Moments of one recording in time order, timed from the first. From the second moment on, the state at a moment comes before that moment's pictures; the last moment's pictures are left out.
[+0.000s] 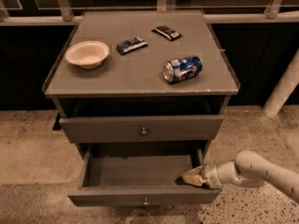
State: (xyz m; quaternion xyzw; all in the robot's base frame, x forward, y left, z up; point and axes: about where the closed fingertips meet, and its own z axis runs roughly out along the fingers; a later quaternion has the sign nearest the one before) arm 0.506 -0.188 0.406 -0.35 0.83 0.34 0.27
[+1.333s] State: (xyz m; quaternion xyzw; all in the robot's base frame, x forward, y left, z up) arm 0.554 -0.220 0.484 -0.36 0.78 0.31 0.40
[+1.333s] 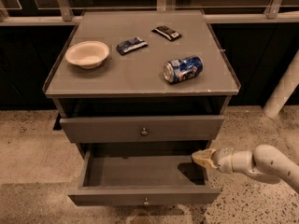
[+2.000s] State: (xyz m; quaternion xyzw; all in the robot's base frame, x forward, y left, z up) arm 0.554 -0.220 0.484 -0.36 0.78 0.31 0.40
